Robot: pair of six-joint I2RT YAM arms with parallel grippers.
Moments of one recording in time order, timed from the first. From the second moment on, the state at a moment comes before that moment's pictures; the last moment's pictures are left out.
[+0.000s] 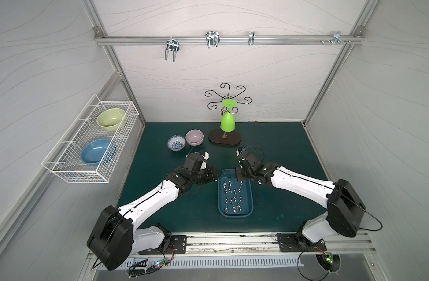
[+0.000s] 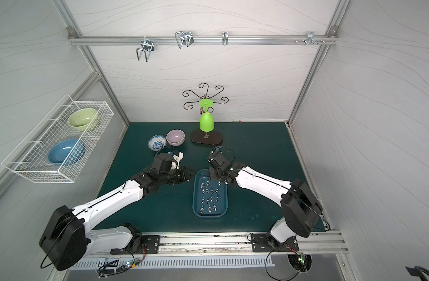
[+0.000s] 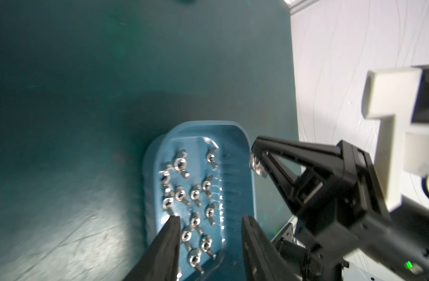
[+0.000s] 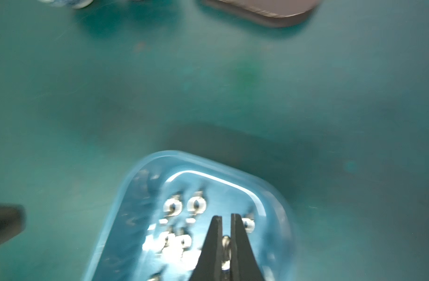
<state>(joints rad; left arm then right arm) -0.59 1.26 0.77 -0.21 0.32 -0.83 0.83 1.49 1.01 -0.43 0.23 0.45</state>
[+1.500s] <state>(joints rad) -0.82 1.65 1.02 -0.05 0.46 -0.87 0.59 1.50 0.84 -0.42 0.23 0.50</state>
